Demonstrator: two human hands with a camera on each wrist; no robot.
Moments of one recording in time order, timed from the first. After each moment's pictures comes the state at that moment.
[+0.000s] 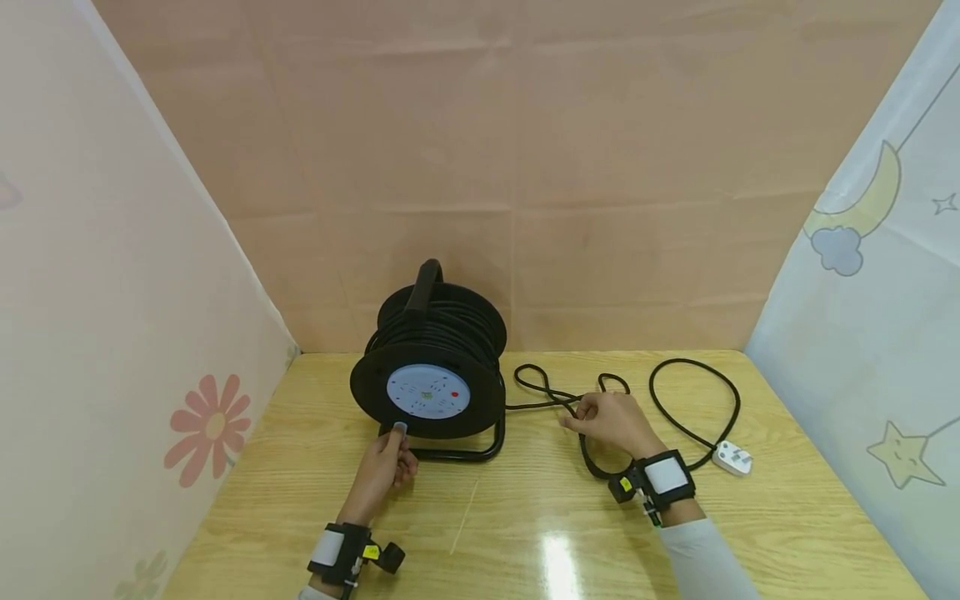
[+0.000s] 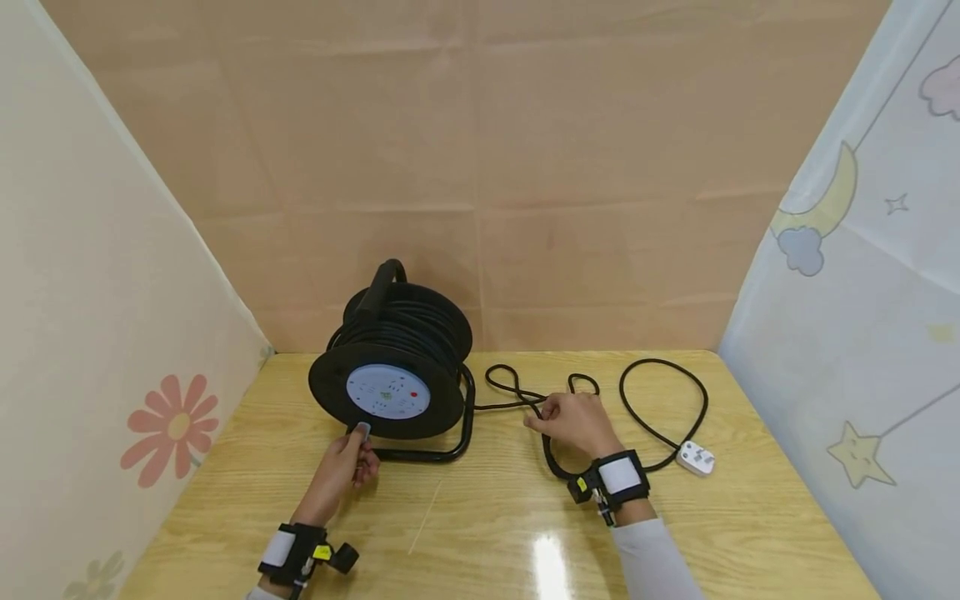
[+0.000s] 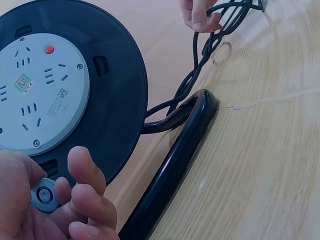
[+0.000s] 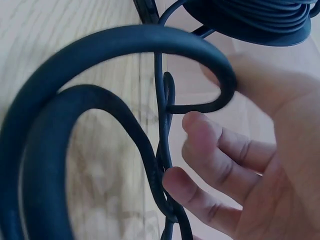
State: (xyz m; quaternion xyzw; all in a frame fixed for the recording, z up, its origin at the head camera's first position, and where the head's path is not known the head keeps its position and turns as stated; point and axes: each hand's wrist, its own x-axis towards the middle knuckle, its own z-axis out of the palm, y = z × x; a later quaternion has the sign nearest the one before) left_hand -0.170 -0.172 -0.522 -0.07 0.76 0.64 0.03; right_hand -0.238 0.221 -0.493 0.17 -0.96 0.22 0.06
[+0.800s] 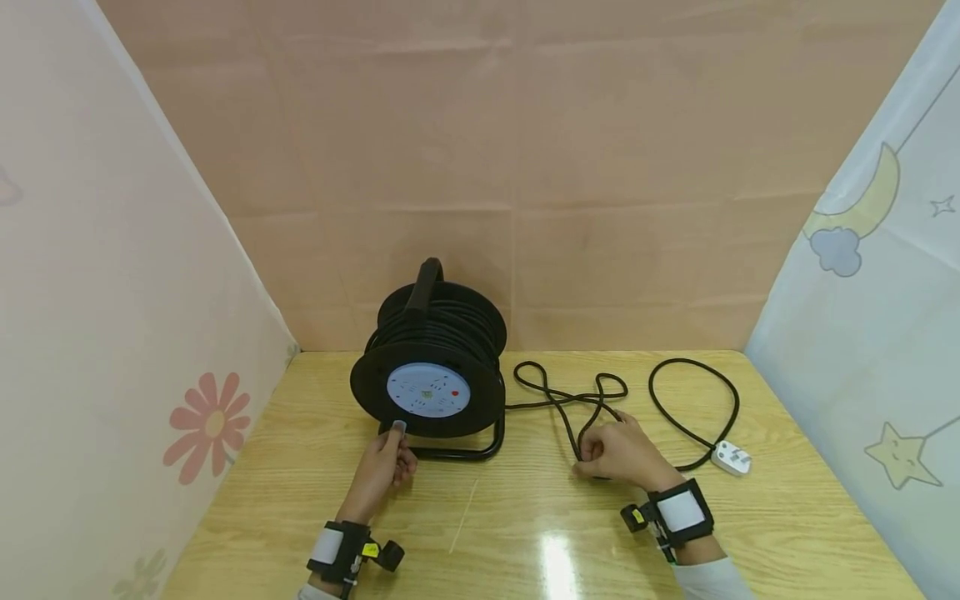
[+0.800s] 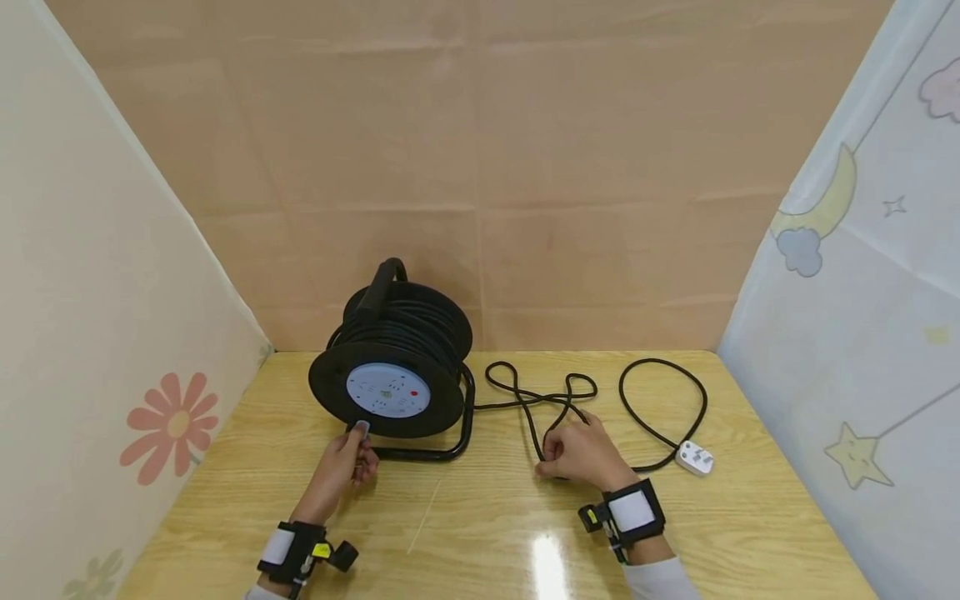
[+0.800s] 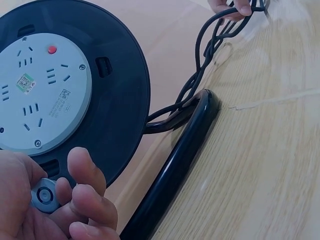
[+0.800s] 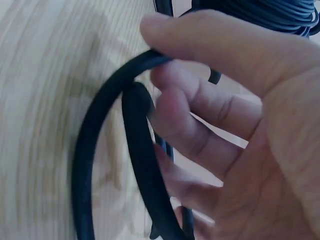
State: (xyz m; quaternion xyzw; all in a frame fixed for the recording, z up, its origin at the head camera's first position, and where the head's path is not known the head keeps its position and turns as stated) left_hand -0.170 -0.172 -0.522 -0.07 0.76 0.64 0.03; right_hand -0.199 0.232 -0.504 0.28 -0.94 0.20 0.02
